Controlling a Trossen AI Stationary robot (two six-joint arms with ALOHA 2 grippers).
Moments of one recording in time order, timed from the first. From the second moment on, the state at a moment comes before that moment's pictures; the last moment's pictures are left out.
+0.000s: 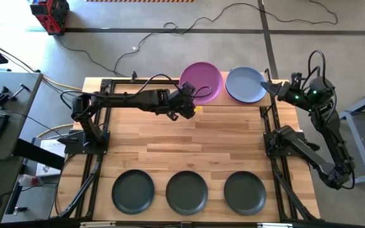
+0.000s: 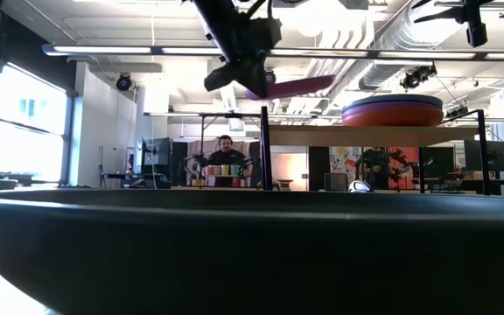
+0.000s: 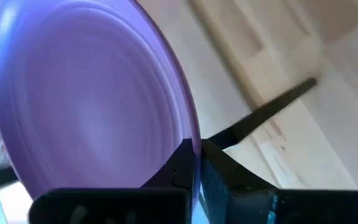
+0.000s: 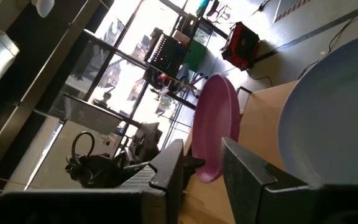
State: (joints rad) left arm 0.15 1.79 1.53 -0.54 -0.51 1.09; right arm -1.10 0.42 0.86 -0.55 -0.53 0.96
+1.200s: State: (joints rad) left arm 0.37 1.32 1.53 -0.83 -0.69 0.42; right arm -0.60 0.86 0.86 -0.09 -0.39 0.52
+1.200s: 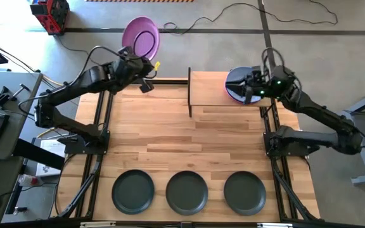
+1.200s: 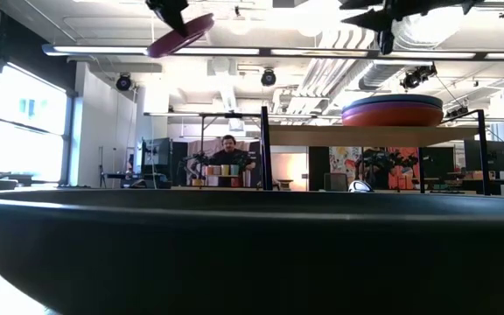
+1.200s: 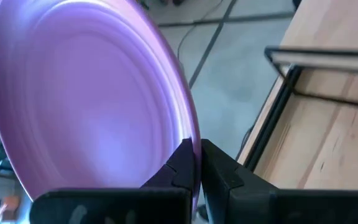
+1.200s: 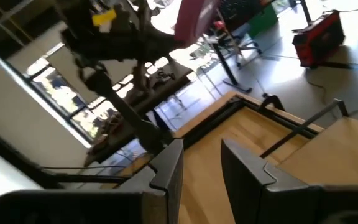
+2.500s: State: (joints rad) left arm 0.49 1.31 1.53 -0.89 -0.51 0.47; right arm -0.40 1.61 1.61 -1.17 0.16 0.77
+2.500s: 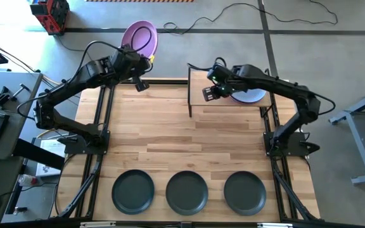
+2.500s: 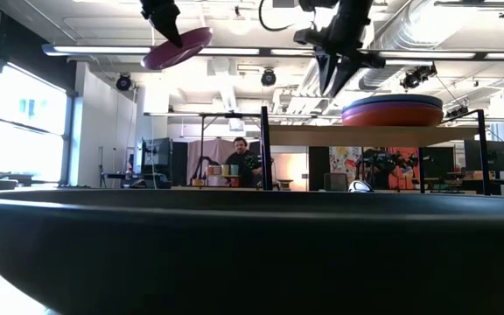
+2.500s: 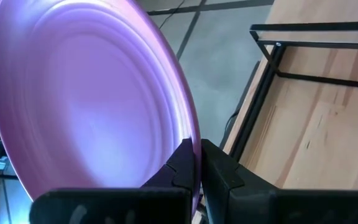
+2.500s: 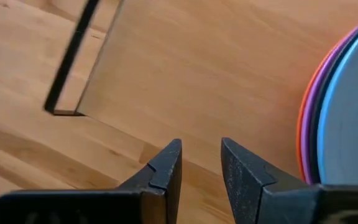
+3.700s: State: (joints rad) left arm 0.49 1.31 1.53 -0.89 -0.49 0.49; right arm -0.55 1.61 1.60 -1.37 0.23 0.77
